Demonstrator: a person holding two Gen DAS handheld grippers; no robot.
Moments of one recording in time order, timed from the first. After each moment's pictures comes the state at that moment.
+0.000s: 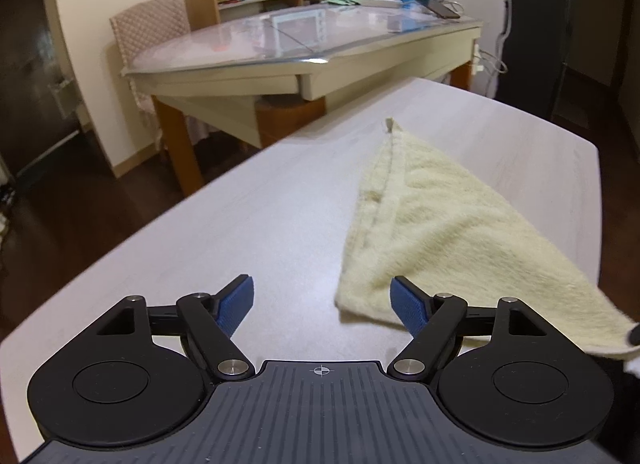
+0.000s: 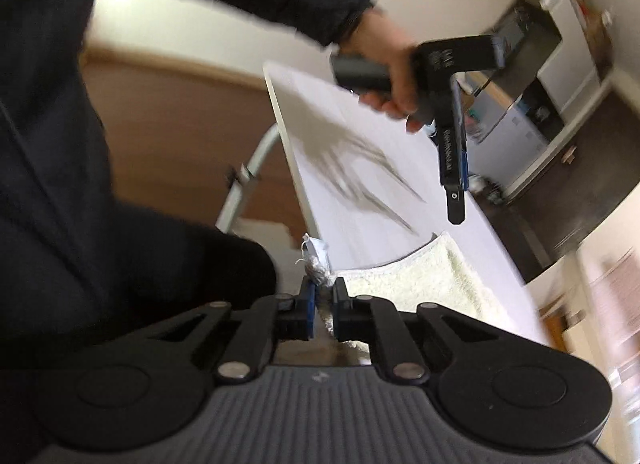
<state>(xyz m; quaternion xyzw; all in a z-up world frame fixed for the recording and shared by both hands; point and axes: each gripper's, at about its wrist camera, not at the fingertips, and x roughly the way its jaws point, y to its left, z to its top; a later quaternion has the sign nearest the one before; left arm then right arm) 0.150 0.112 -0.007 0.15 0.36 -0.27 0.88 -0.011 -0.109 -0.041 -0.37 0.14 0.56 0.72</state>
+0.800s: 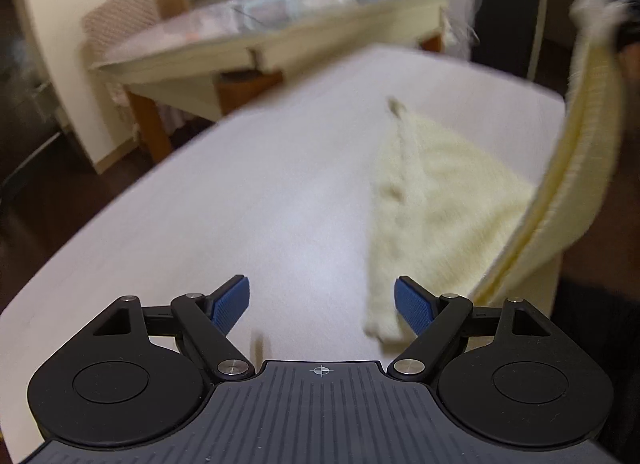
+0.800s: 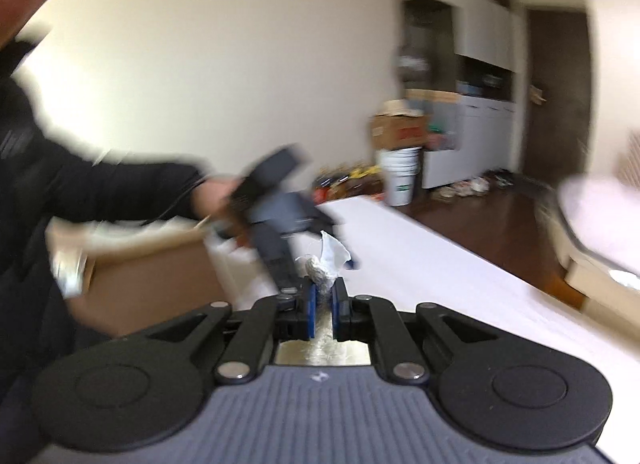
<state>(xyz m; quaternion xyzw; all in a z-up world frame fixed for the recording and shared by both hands) 0.132 0.113 -0.010 0.15 0.36 -0.27 0.88 0.197 -0.206 0.055 -0.05 0.21 0.57 0.79</state>
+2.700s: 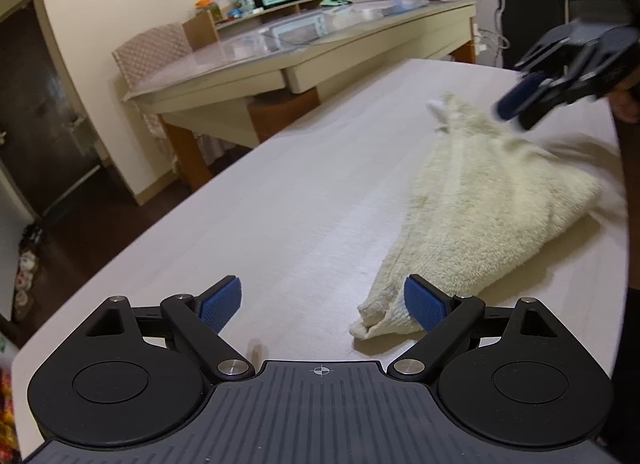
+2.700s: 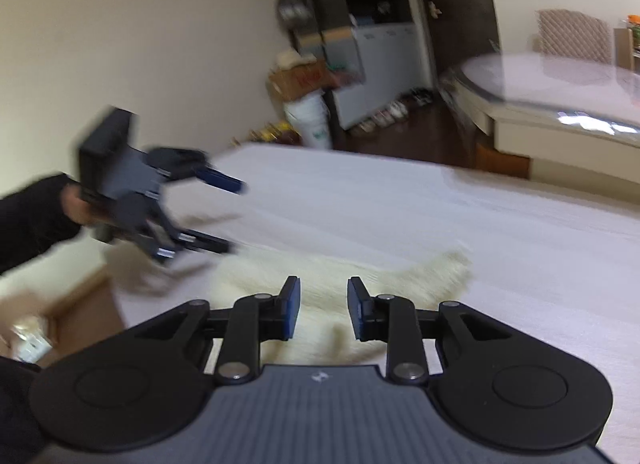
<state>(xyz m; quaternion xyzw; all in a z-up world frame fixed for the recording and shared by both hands) 0.141 0.099 -0.033 0.22 0.31 -0.22 0.90 0.217 -0.176 -0.019 -0.02 0.30 0.50 0.81</state>
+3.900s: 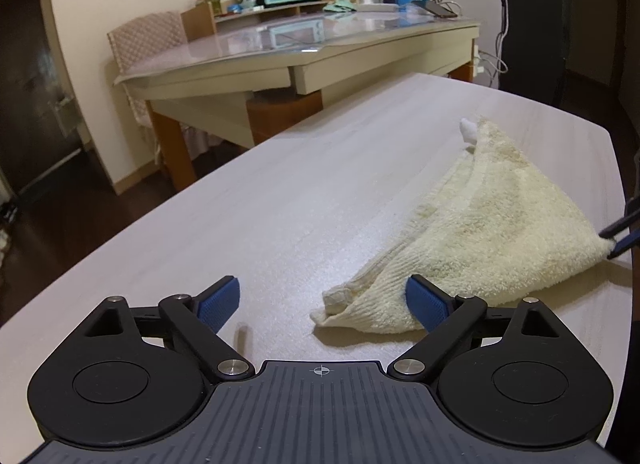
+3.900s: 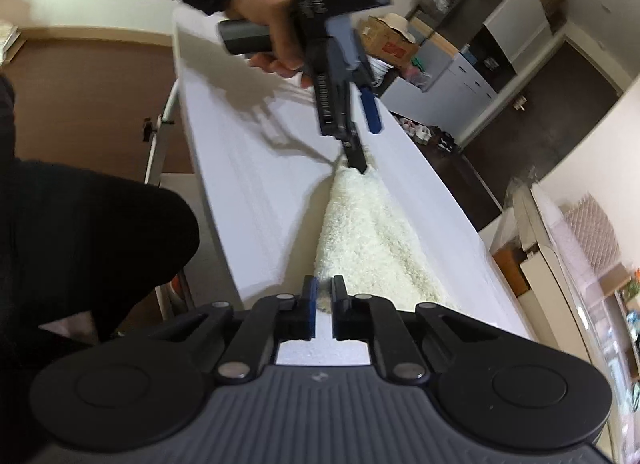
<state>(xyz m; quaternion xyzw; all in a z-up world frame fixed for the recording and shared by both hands) 0.161 0.111 -0.039 0.17 0.32 -0.25 0.90 0.043 -0.101 -0.045 -0.43 0.16 0.46 0.76</state>
